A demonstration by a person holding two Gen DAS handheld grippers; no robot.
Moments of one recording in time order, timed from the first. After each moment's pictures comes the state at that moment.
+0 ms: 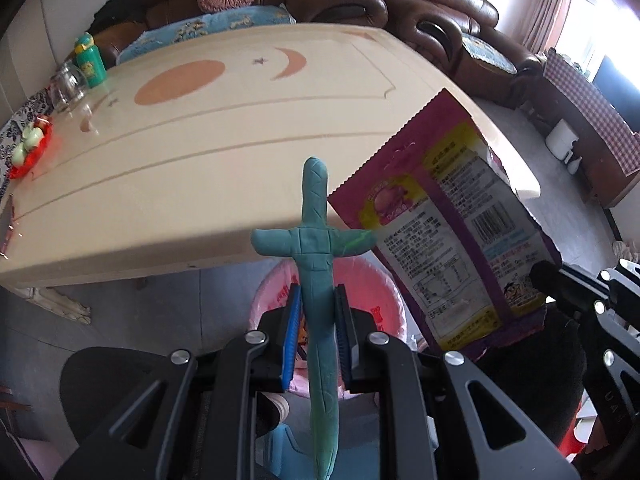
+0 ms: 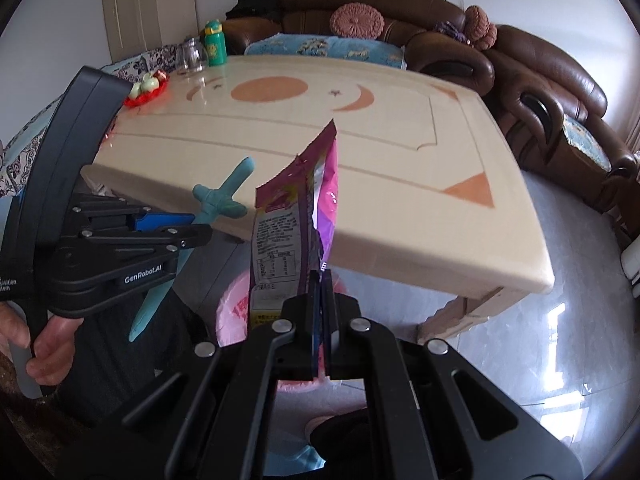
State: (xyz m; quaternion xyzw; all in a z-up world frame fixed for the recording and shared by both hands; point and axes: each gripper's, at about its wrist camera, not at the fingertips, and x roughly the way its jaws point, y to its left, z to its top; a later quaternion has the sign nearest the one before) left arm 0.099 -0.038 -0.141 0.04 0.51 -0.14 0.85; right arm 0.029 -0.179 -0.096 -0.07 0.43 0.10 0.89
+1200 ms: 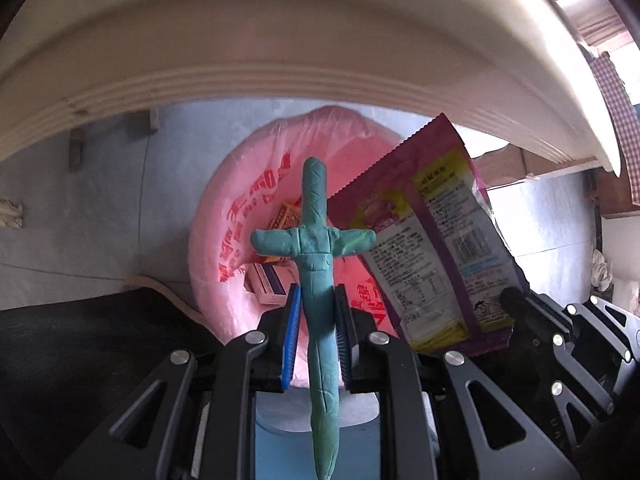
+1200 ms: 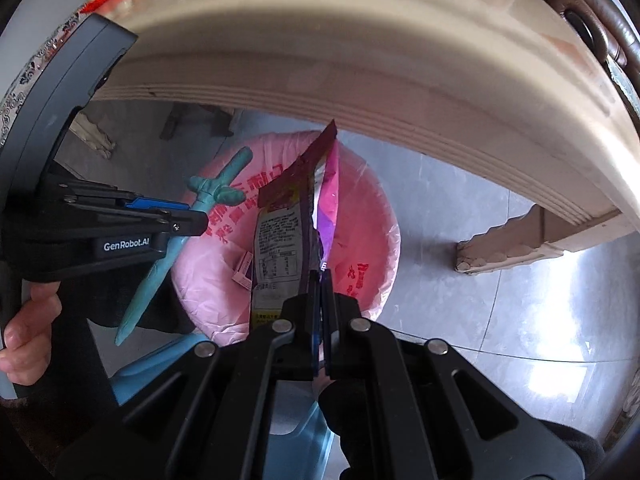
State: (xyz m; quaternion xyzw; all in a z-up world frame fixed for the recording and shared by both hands) left arm 0.168 -0.018 -0.347 -0.05 0.69 -0.13 0.71; right arm 0.084 -0.160 -0.274 -0.08 0.59 0.10 0.79
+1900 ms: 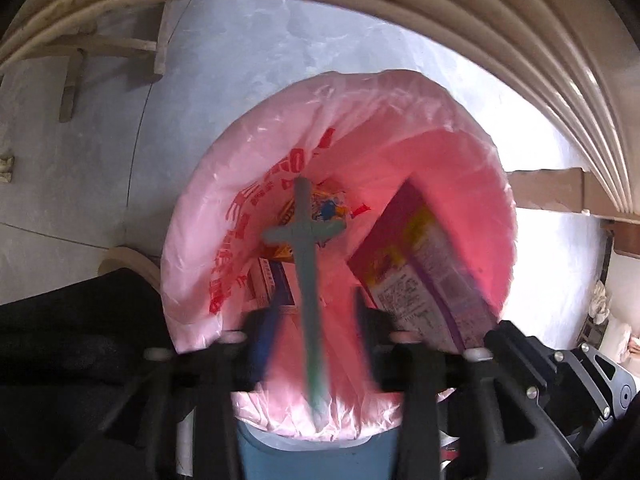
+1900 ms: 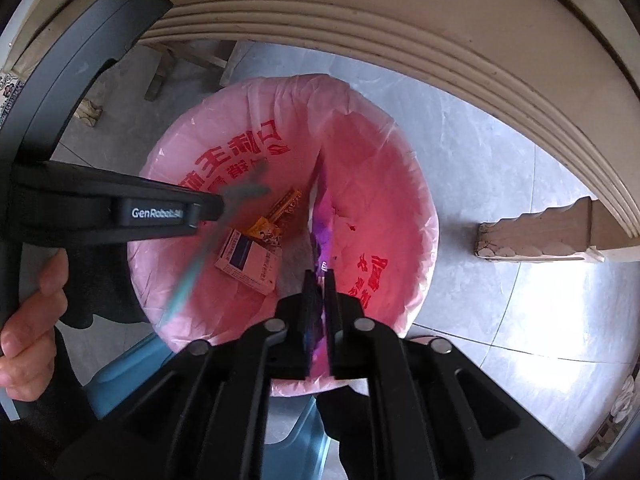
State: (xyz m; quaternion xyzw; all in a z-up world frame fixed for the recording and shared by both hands) left arm 0.199 -0.015 -0.424 -0.08 0.74 -0.08 0.66; right arm 0.118 -0.147 -0.338 -0.09 0.65 0.11 0.74
